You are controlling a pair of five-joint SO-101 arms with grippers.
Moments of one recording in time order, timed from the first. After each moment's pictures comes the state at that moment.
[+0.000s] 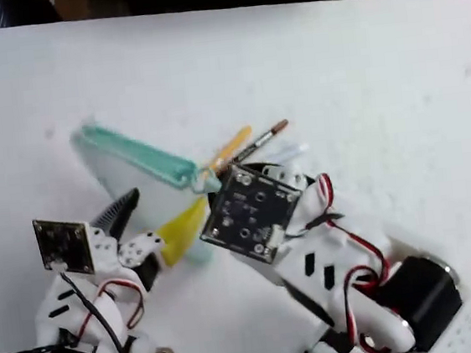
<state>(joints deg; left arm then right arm) 10.2 -104.9 70.0 62.5 12.1 -44.5 -51.6 4.9 85.8 30.0</state>
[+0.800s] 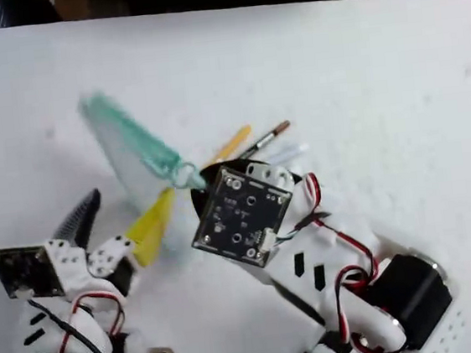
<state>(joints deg) 0.1 -105.0 62.1 66.3 10.8 -46.9 -51.6 5.8 80.0 30.0</state>
